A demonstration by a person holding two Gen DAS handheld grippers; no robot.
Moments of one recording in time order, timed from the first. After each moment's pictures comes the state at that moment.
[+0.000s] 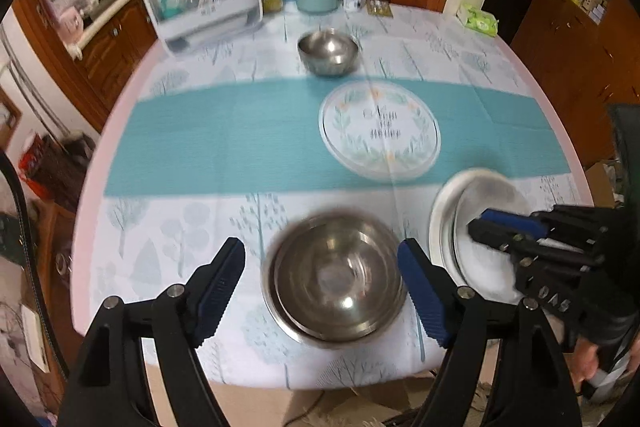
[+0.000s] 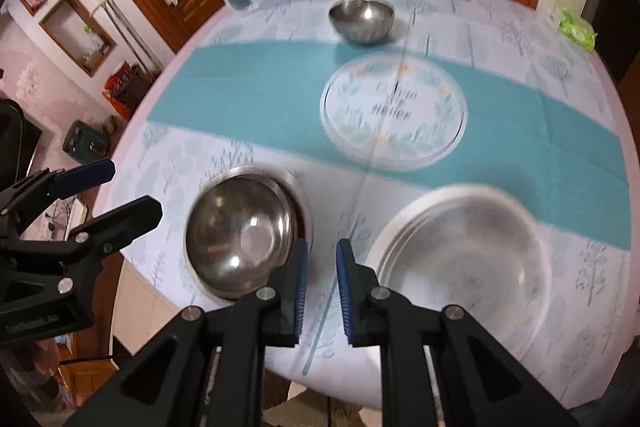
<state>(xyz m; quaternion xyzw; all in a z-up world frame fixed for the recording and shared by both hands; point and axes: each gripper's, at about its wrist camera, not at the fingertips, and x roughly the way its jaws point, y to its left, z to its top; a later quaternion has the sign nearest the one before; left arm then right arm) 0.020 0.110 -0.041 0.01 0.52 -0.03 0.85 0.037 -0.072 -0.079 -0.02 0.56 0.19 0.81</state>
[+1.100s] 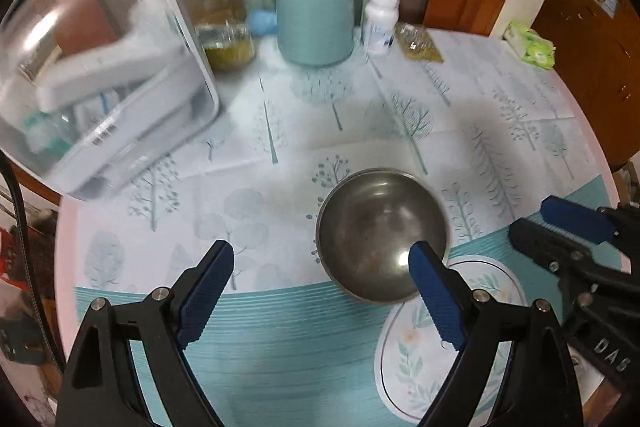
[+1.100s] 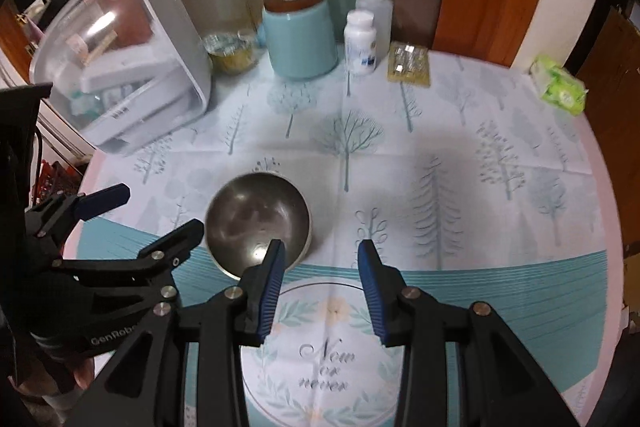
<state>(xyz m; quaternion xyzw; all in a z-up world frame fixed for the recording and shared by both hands) 0.386 0.117 -0.137 0.04 0.55 -0.07 0.83 0.350 -0.051 -0.091 0.01 0.54 0.05 0.84</state>
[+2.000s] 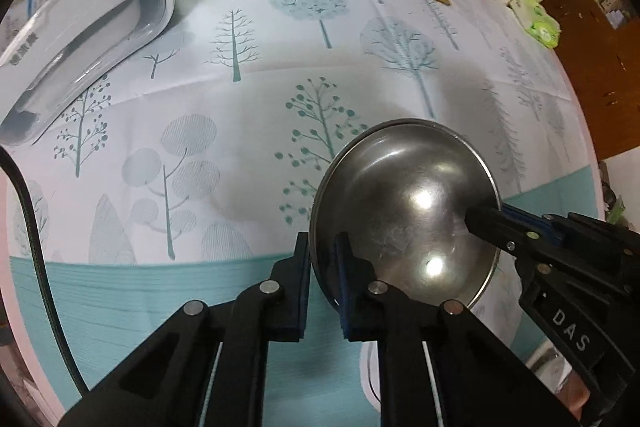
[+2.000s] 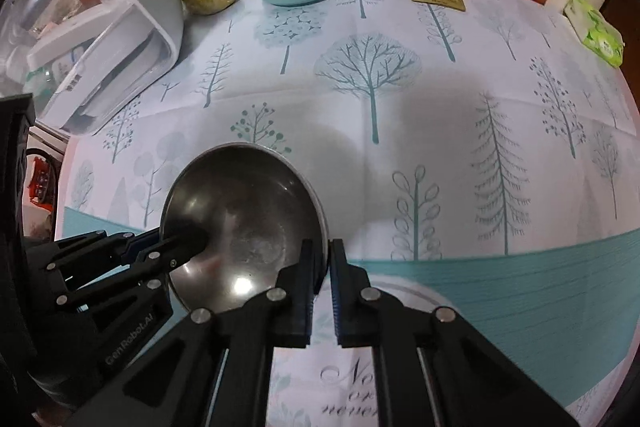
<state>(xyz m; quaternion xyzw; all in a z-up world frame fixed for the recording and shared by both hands) 0.391 0.122 -0.204 -0.03 0.63 -0.12 0.77 0.376 -0.039 -0.164 0.05 0.62 0.05 0.78</state>
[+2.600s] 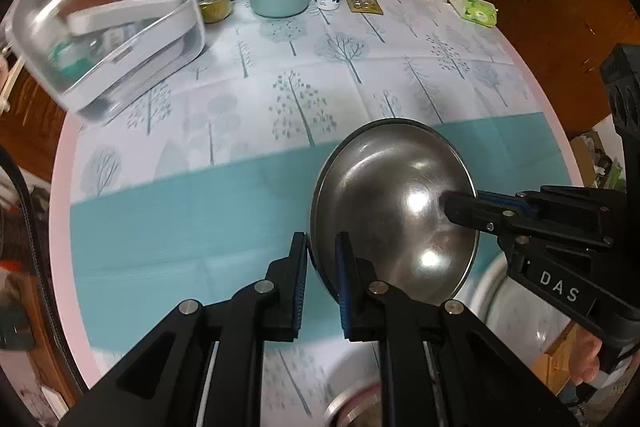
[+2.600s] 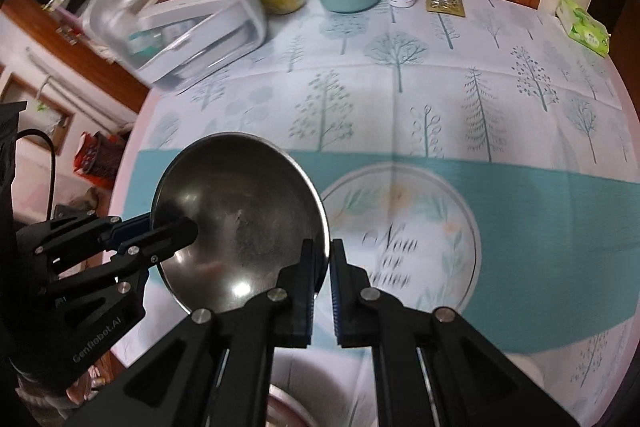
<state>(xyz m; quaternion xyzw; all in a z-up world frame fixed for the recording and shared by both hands) 0.231 0.133 -0.079 0.02 0.58 -0.13 0.80 0.246 -0.036 -0.080 0.06 0.59 0.13 0.79</state>
